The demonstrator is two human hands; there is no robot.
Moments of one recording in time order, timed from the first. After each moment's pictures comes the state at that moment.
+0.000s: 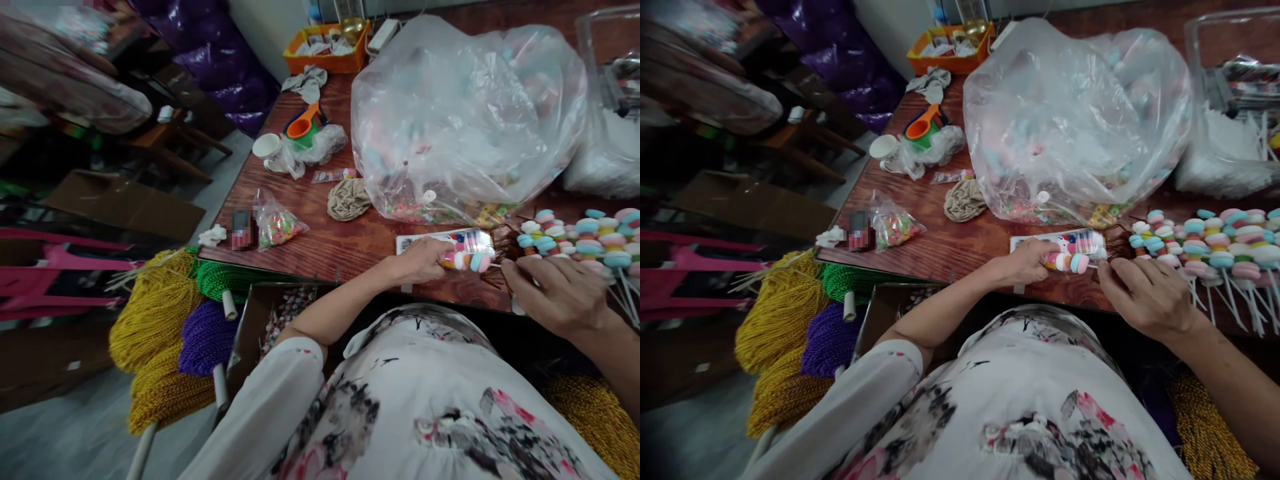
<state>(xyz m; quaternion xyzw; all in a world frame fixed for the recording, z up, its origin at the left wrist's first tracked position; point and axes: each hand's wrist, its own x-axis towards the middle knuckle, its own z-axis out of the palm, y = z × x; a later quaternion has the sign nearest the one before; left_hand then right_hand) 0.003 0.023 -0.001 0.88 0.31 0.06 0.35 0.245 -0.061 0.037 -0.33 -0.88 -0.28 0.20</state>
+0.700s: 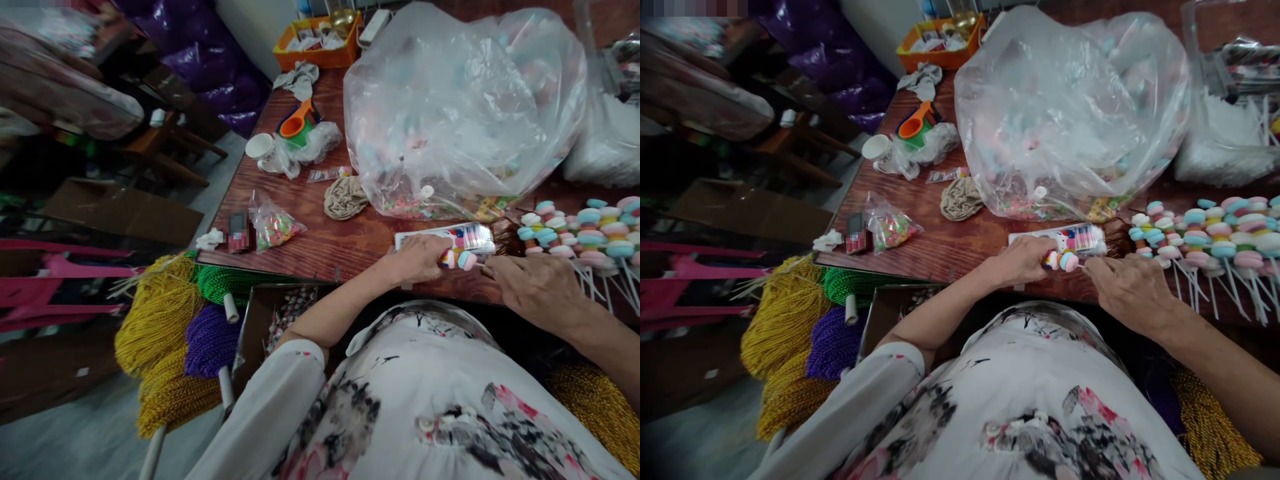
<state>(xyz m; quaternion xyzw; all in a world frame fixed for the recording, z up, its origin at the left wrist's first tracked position) 0.000 0.017 0.004 0.90 0.33 0.05 0.26 0.222 -0.062 0.033 -0.43 -0.88 -0.14 0.12</state>
